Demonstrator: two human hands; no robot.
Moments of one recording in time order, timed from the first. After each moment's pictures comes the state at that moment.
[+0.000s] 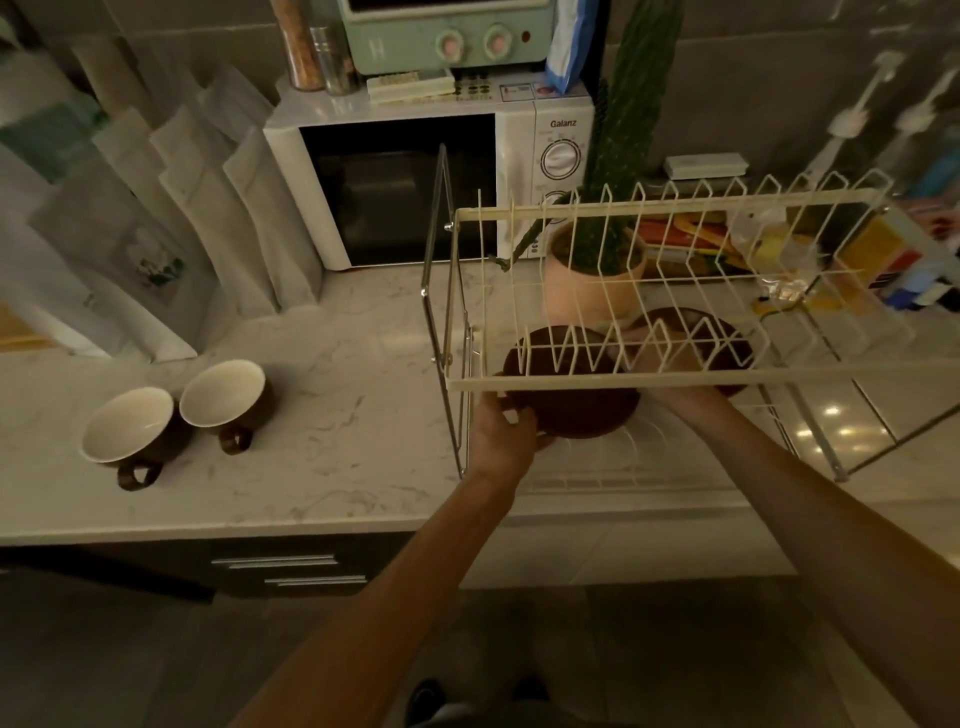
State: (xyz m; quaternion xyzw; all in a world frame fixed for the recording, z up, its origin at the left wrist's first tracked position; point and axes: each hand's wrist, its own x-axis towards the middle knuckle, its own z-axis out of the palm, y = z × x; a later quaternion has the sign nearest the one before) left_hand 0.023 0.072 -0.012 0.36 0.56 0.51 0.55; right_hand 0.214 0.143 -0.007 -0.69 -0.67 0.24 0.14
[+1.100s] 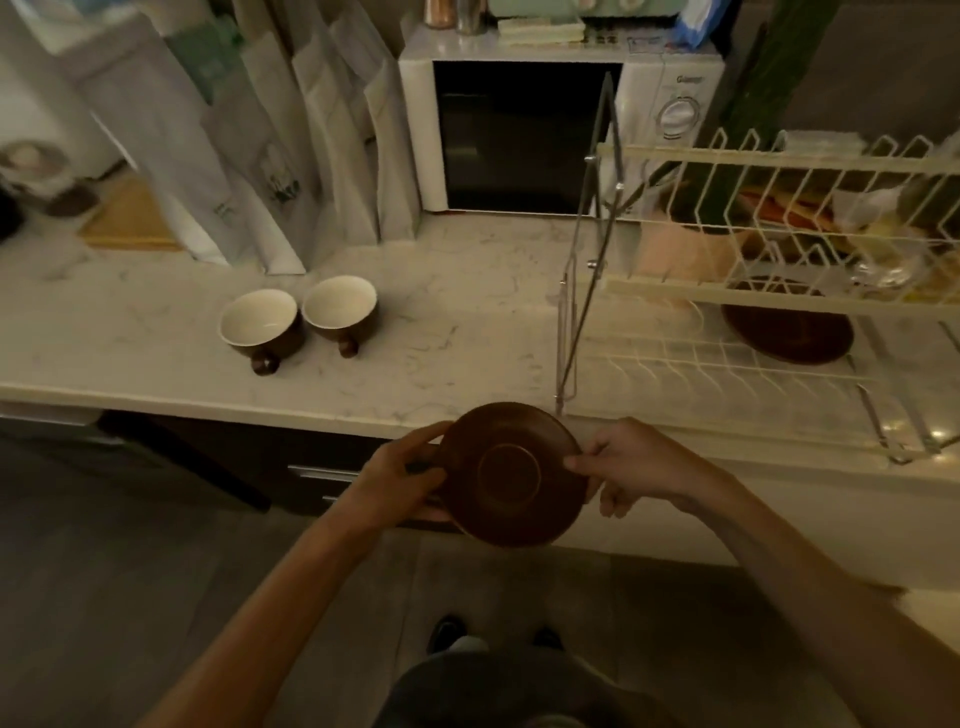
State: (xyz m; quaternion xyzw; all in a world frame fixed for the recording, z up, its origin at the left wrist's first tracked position) left_hand -0.172 -0.086 -0.016 0.42 0.61 0.34 0.58; right_hand 0.092 0.002 -0.014 -0.54 -0.66 0.53 0.04
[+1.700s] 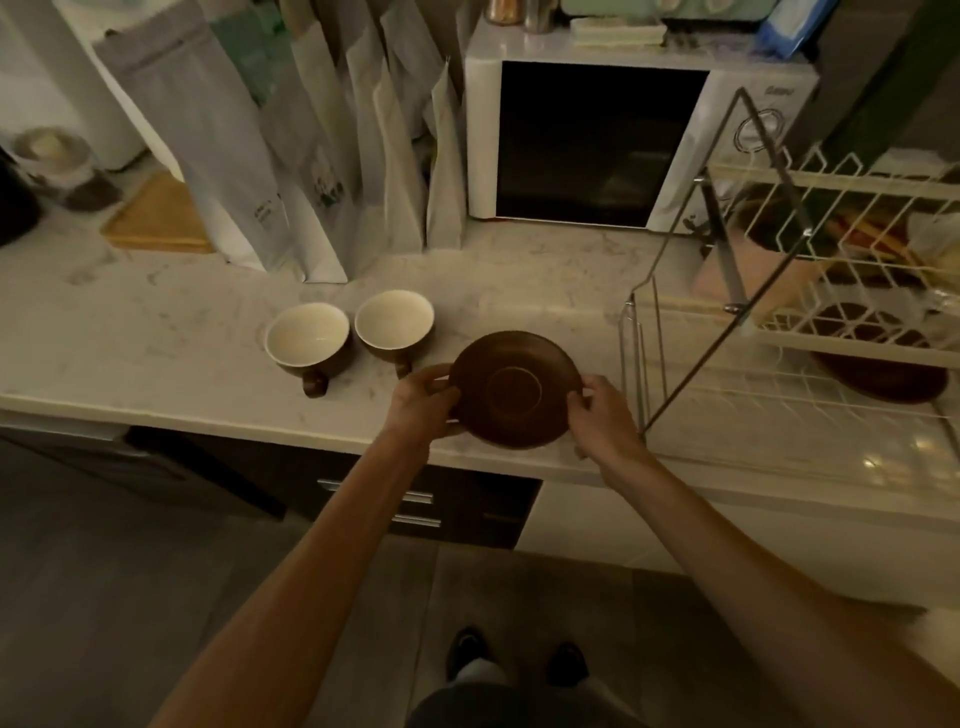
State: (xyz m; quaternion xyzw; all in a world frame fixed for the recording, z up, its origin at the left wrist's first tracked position) left_hand -0.250 0.027 -0.037 0.26 0.65 0.45 0.56; right_hand -0.051 0.058 -0.048 -0.68 -0.56 0.41 0.24
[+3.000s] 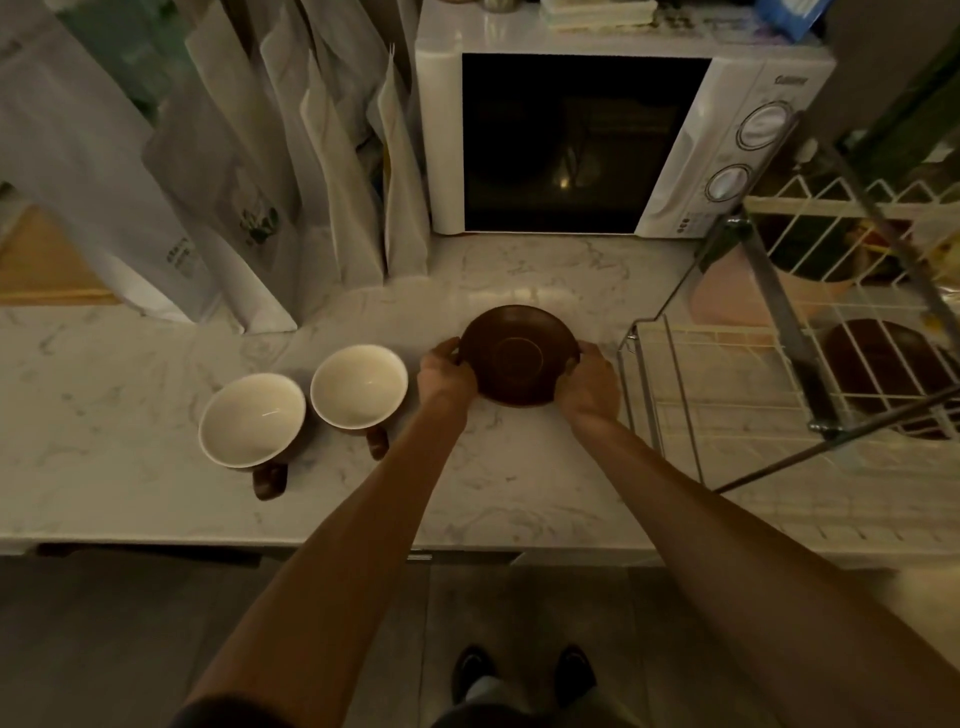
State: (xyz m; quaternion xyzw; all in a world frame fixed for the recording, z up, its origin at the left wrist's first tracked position) left_hand -0.235 0.191 -0.085 0.26 0.72 0.42 0.48; right_hand -0.086 0.196 -0.085 -0.78 -0.50 0.28 0.24
